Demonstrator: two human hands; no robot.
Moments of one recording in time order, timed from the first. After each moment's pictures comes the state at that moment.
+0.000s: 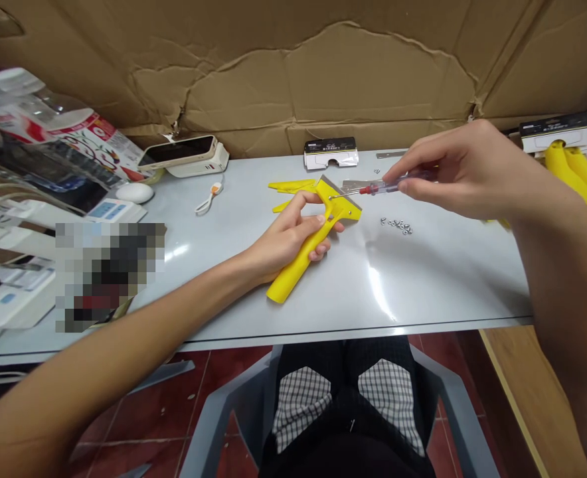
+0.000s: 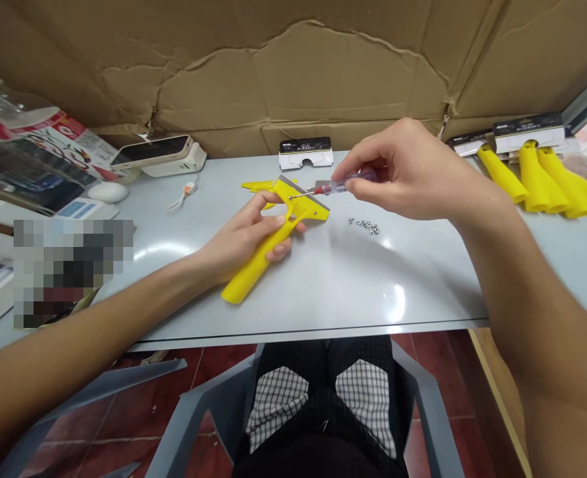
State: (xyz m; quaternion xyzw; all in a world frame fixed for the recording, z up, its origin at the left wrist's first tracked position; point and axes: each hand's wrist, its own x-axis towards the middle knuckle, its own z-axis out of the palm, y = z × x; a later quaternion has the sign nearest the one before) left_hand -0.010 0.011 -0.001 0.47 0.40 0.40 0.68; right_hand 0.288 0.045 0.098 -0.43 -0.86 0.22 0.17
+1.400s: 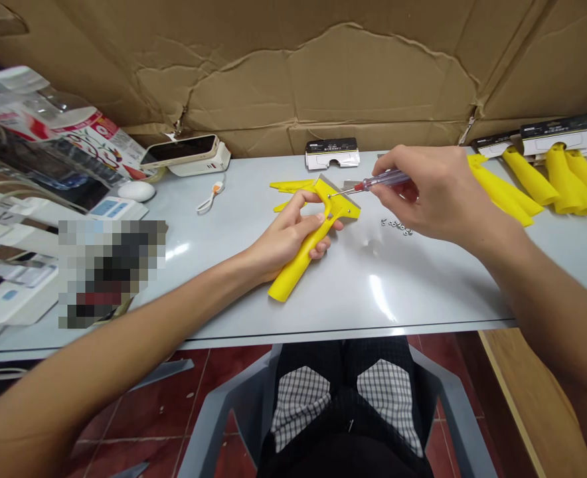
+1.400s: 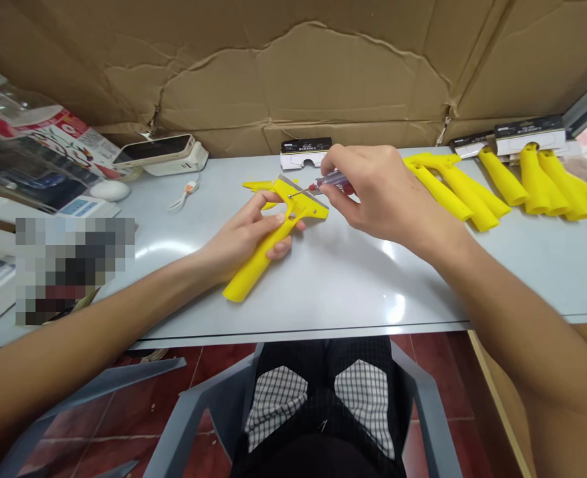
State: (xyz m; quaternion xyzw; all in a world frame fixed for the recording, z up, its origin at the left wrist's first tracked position) left_hand -0.009 0.014 -0.003 0.46 0.40 0.41 0.68; right_hand 0.260 0.054 0.042 -0.27 -0.89 -0.03 0.37
